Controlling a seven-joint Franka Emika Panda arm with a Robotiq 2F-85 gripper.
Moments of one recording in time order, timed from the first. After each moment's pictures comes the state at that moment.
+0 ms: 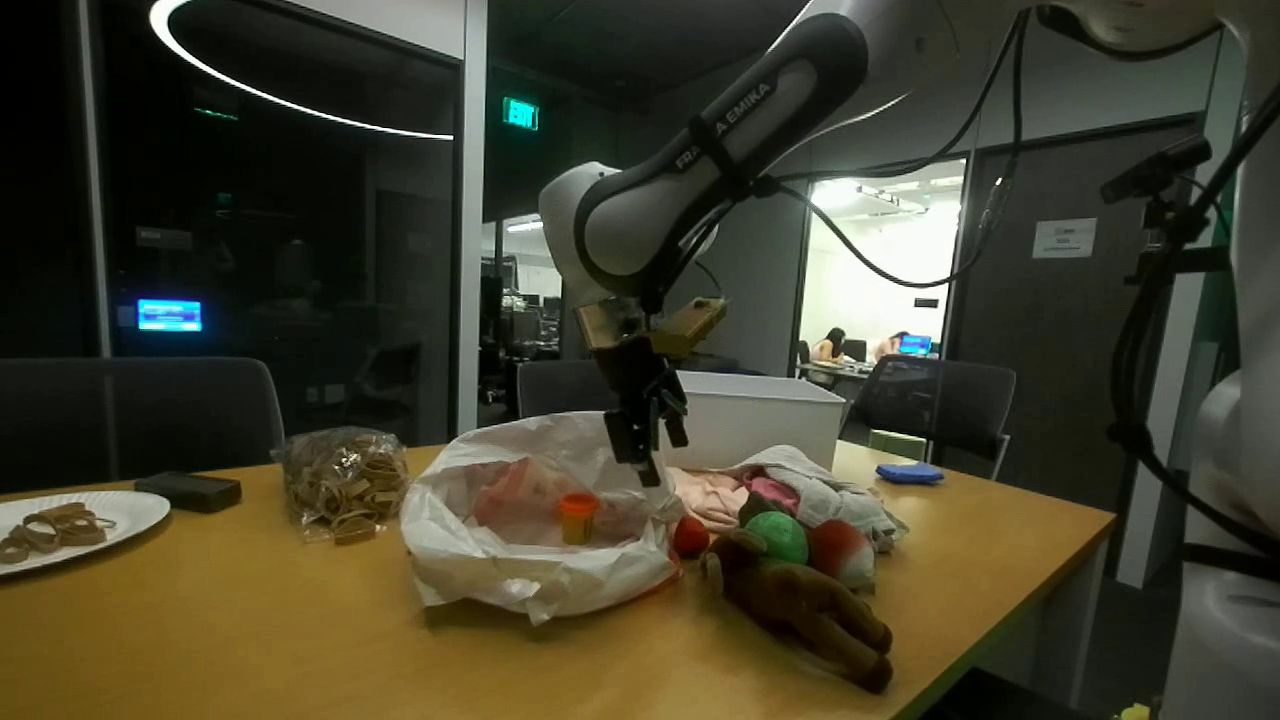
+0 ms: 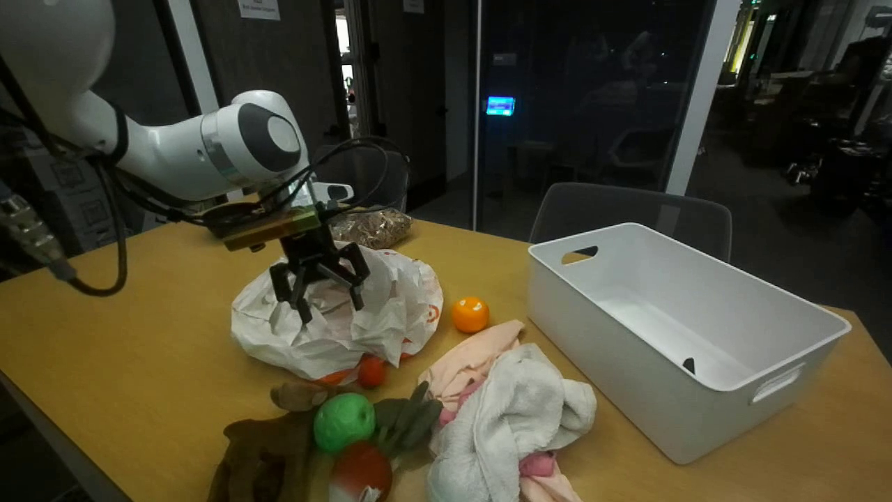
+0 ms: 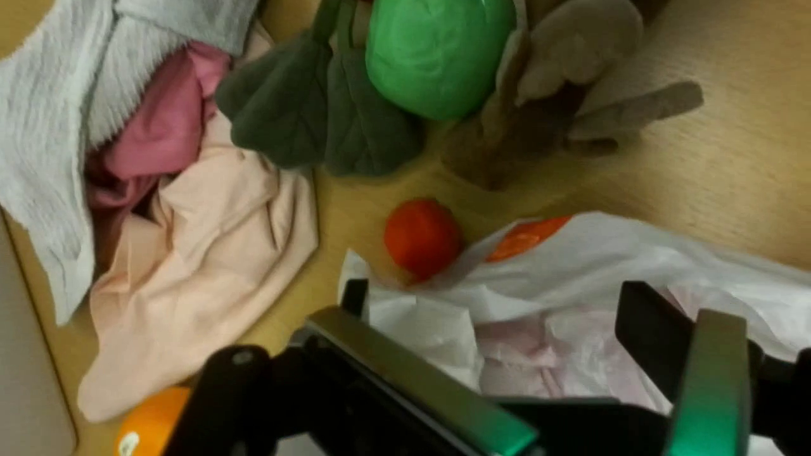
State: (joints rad) arm 0.10 0.07 0.09 -2.14 -0.38 1.95 0.07
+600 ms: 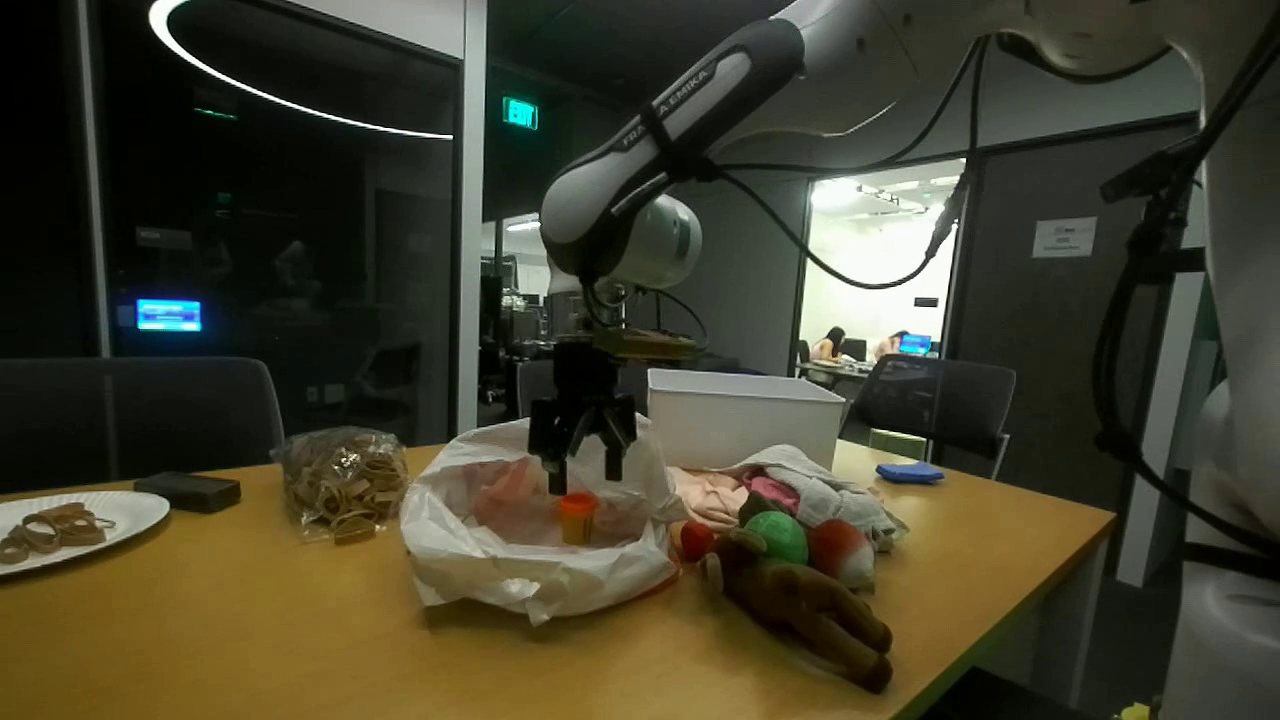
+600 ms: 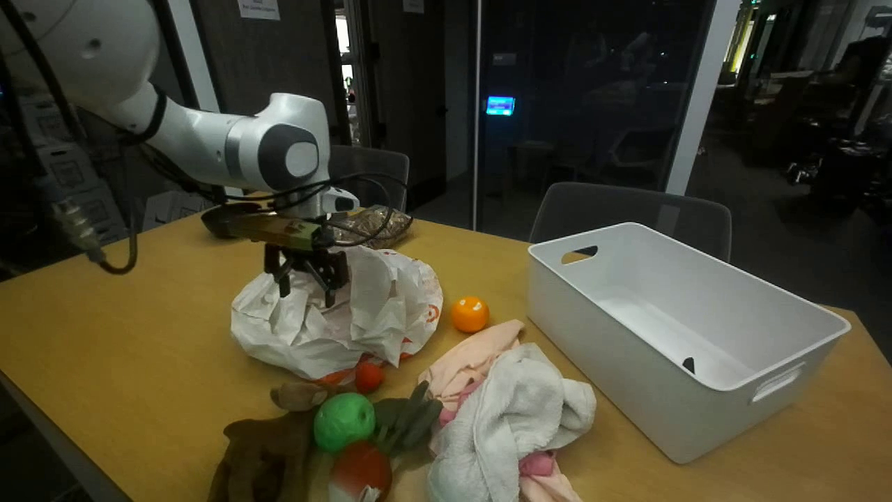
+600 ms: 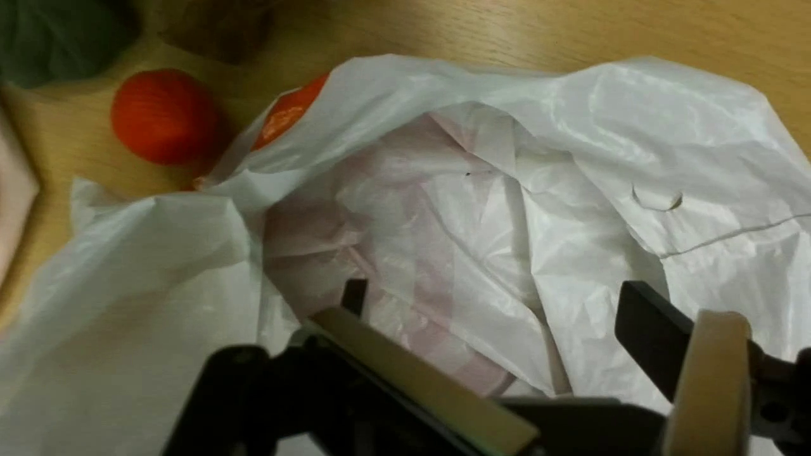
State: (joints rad) arm 0.08 0.17 0.09 -2.07 0.05 2.11 0.02
